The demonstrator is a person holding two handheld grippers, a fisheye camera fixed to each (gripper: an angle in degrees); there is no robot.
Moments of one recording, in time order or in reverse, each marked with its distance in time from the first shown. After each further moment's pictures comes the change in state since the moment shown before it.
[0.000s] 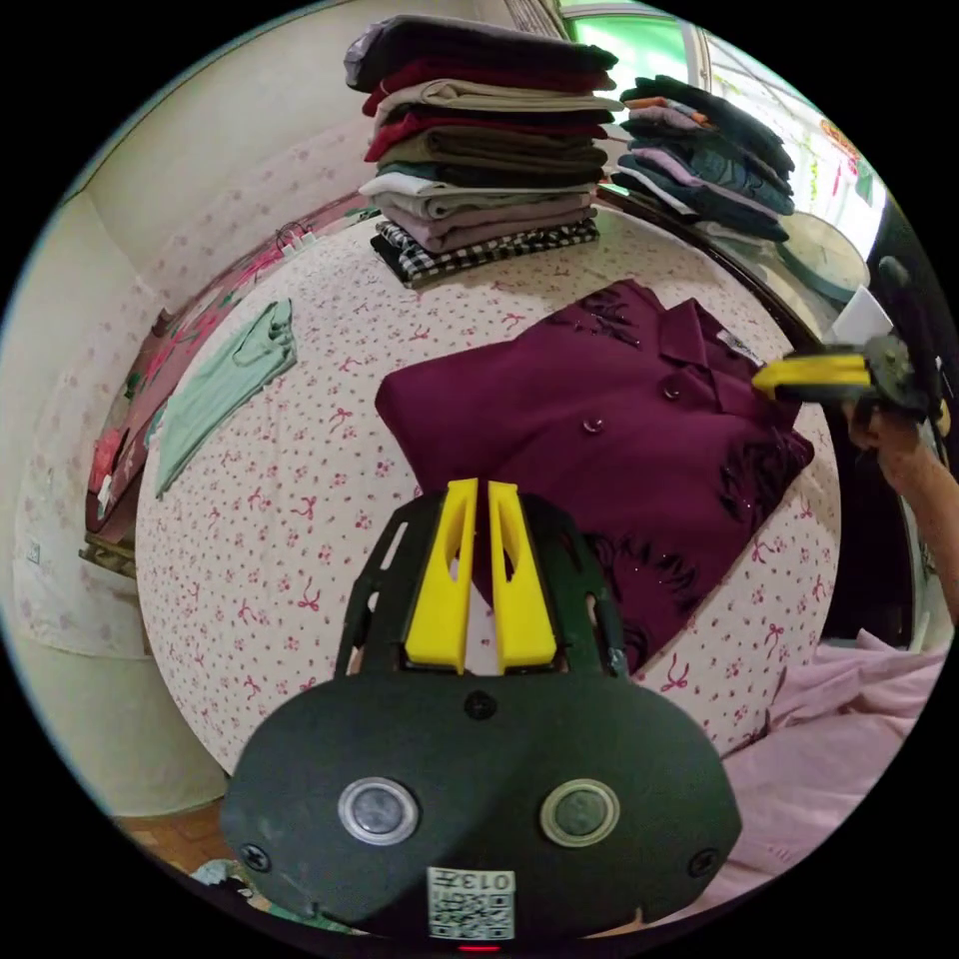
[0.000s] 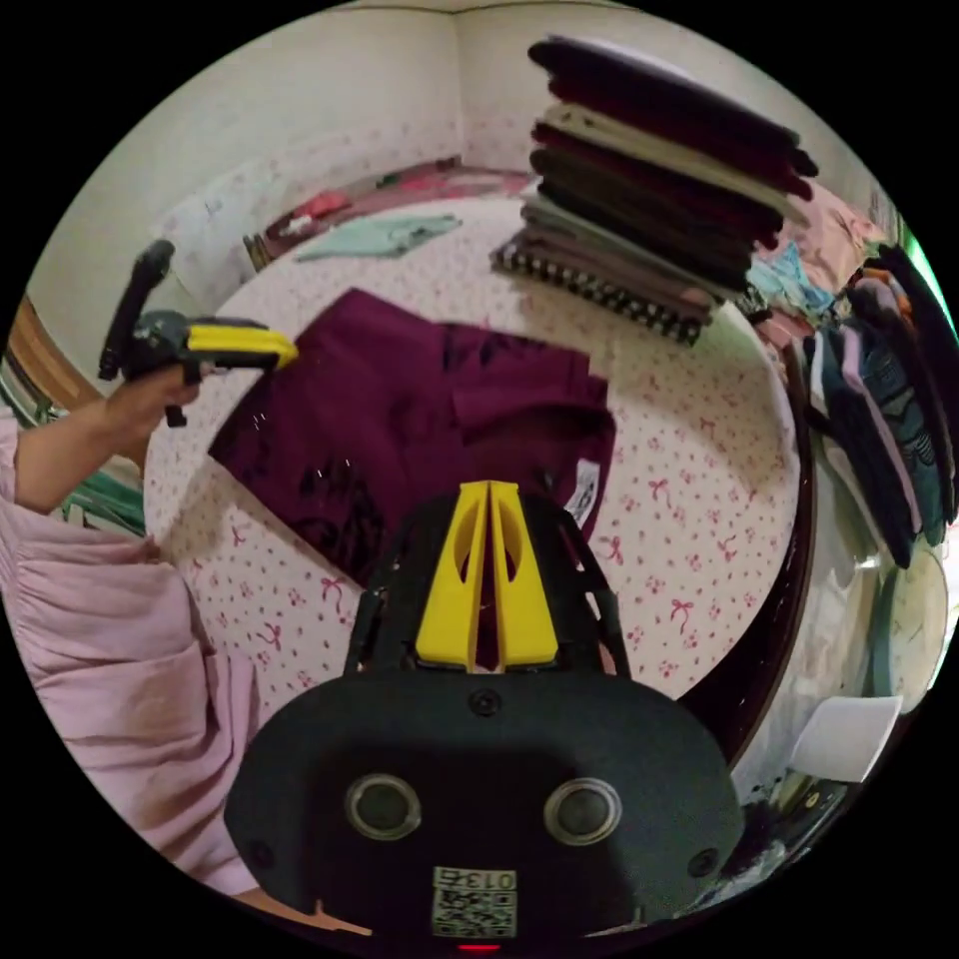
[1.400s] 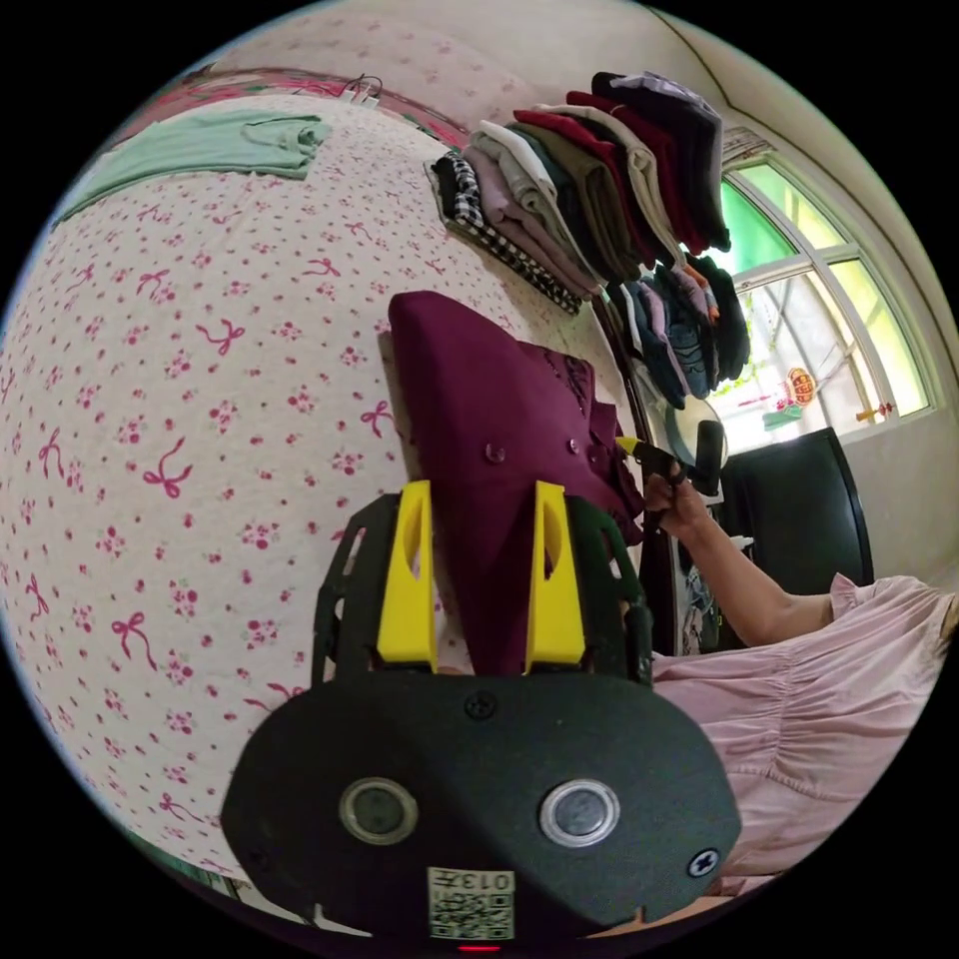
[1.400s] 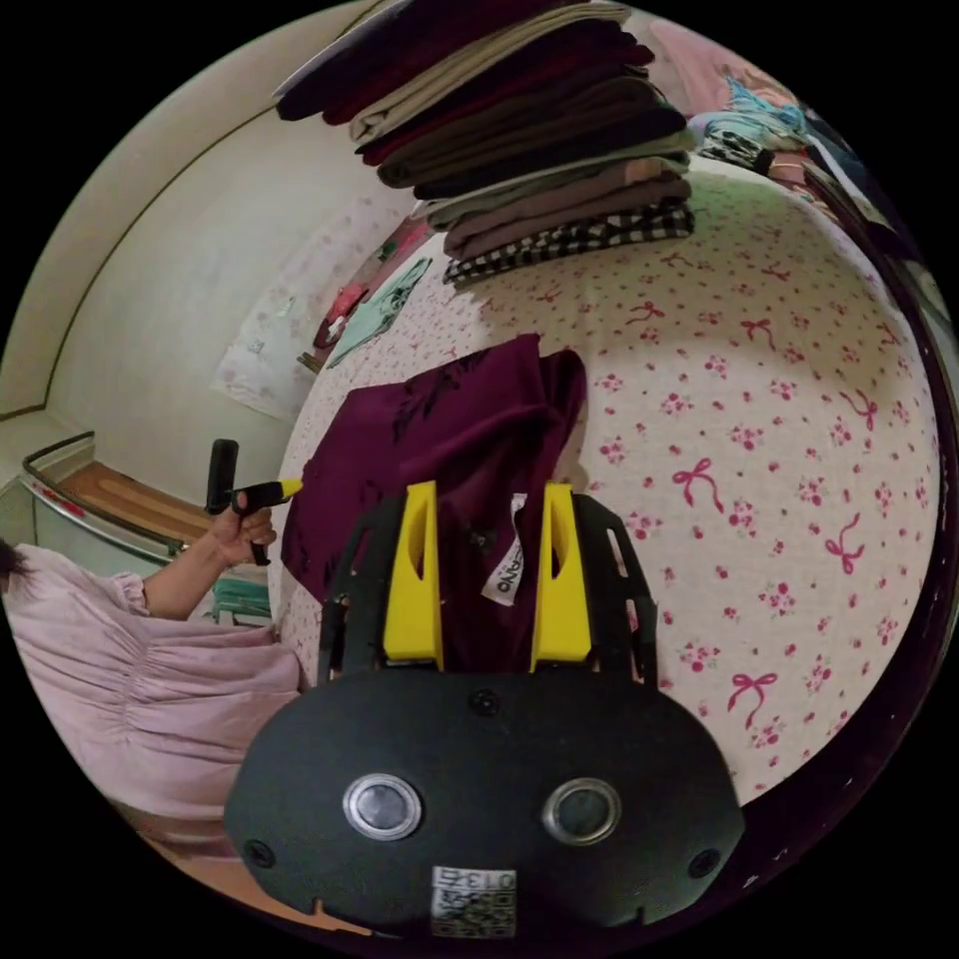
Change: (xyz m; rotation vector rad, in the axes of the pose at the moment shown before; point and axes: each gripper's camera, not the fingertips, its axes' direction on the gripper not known) left arm -0.289 0.043 0.054 0.010 0.705 -0.441; right arm 0.150 -0.012 0.105 0.118 -0.525 0.274
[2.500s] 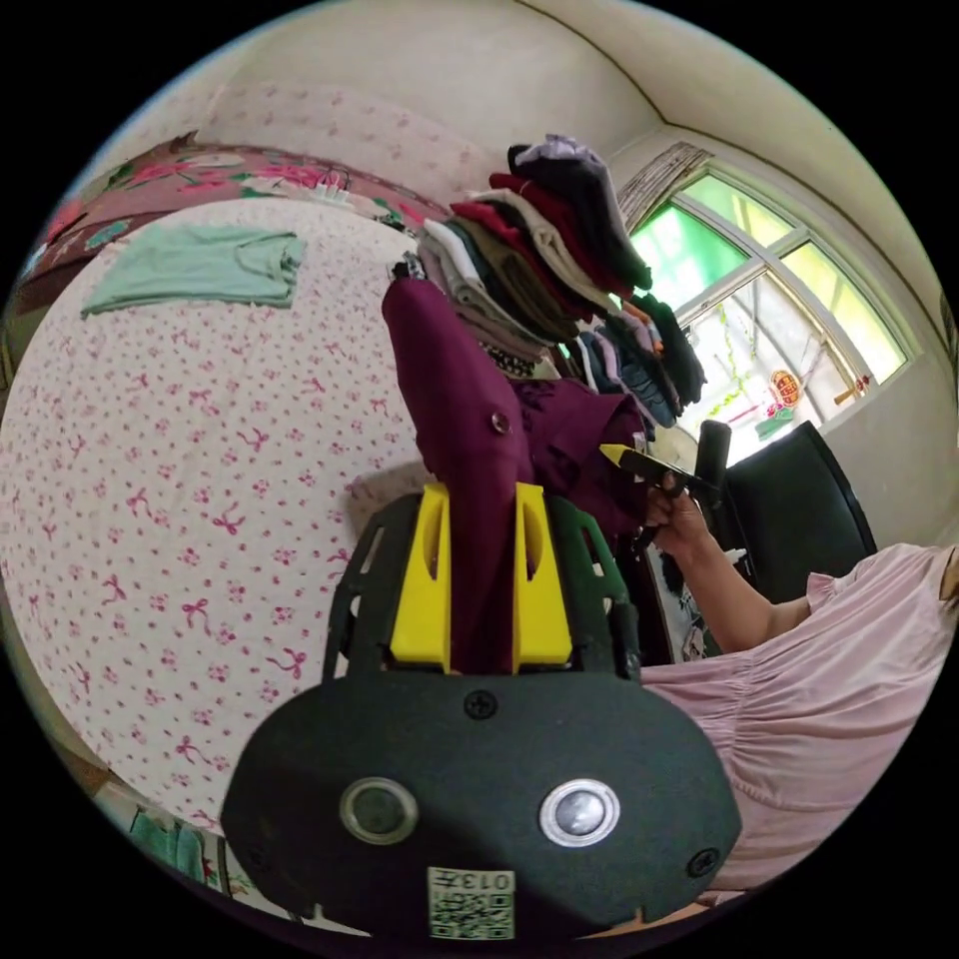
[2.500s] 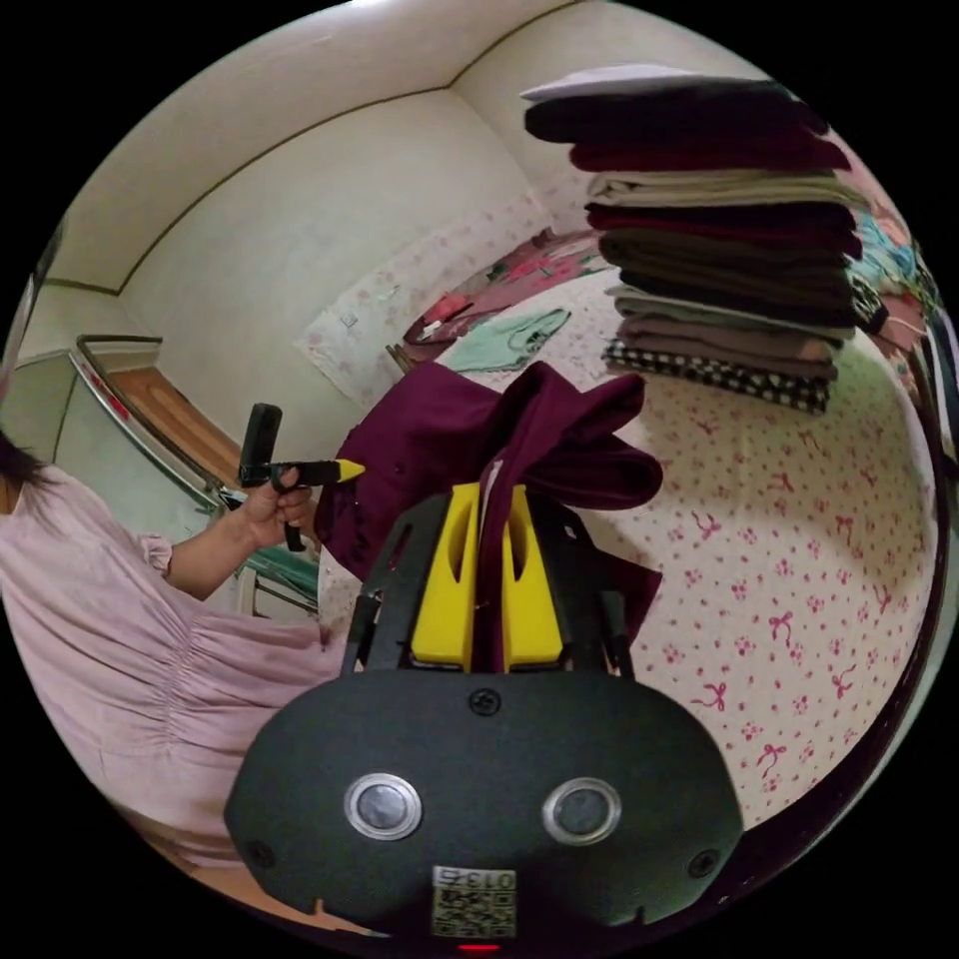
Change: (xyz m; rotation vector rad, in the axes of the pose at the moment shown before) left arm -0.004 -0.010 -0.171 0.206 -0.047 0.092; right arm -0.161 -0.120 0.055 0.095 -0.087 -0.301
